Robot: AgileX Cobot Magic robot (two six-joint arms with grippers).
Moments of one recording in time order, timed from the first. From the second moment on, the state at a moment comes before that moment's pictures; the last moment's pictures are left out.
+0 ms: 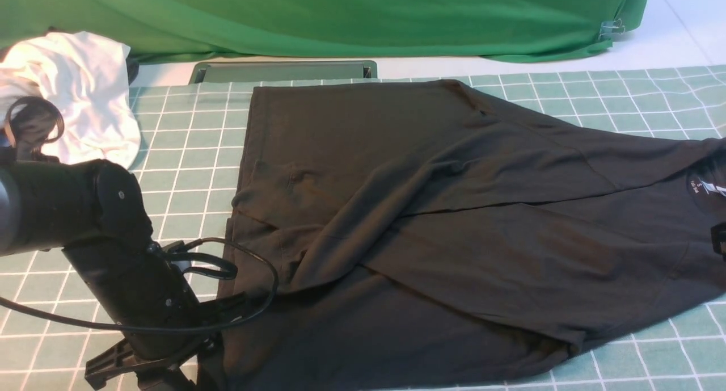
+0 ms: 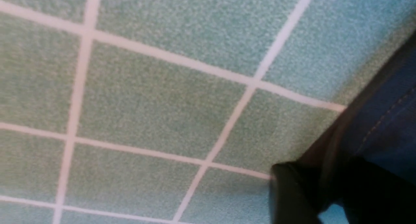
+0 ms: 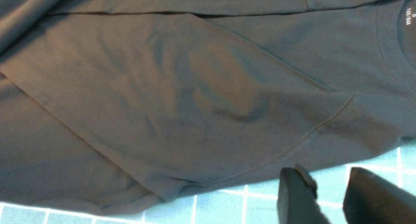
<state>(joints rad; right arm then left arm) 0.08 0.95 -0.75 0.09 0.81 0.03 -0.20 1.68 -0.79 -0.34 0.93 -0.30</state>
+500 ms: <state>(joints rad) 0.32 1.03 -0.69 0.09 0.80 0.00 -0.20 1.50 -0.77 -0.28 0.88 -0.29</state>
